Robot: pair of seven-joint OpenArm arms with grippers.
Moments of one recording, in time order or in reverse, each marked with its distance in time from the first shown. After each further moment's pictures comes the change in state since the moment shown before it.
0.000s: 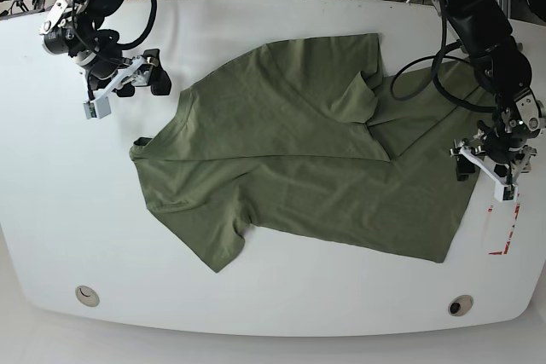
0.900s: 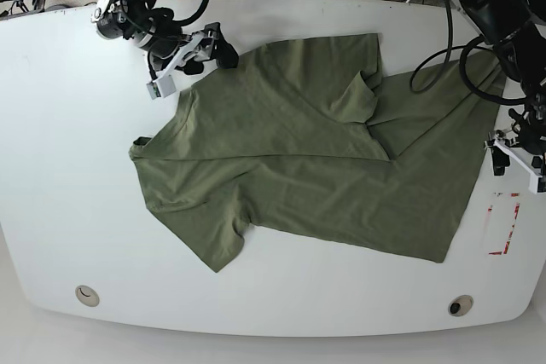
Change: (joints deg) left arm 3.1 -3.7 -7.6 7.1 0.2 -4.4 2.2; right arm -7.2 -9.3 -10.7 0.5 0.2 -0.2 1.9
